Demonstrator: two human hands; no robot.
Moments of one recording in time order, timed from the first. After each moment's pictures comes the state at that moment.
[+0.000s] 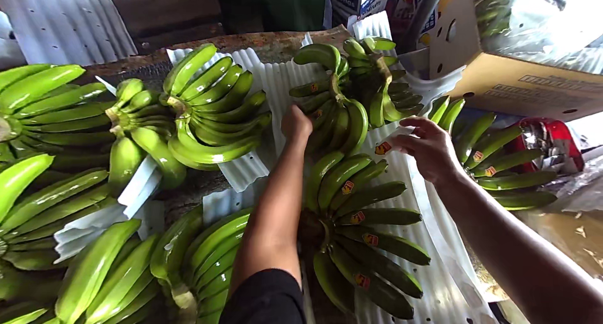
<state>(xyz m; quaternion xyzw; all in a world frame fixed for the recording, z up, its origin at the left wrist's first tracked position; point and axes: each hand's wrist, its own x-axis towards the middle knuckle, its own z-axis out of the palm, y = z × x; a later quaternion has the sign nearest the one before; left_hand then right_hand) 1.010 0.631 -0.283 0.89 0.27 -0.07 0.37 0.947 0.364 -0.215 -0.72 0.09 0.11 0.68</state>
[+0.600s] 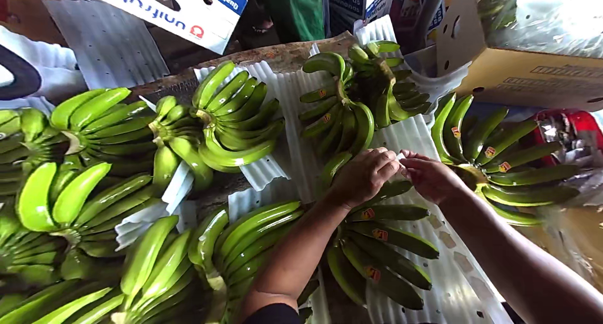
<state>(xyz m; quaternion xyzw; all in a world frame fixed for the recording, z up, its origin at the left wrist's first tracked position) 0.899 0.542 -0.259 0.84 -0.38 0.25 0.30 0.914 0.362 -0.214 -0.51 0.28 0.24 0.77</state>
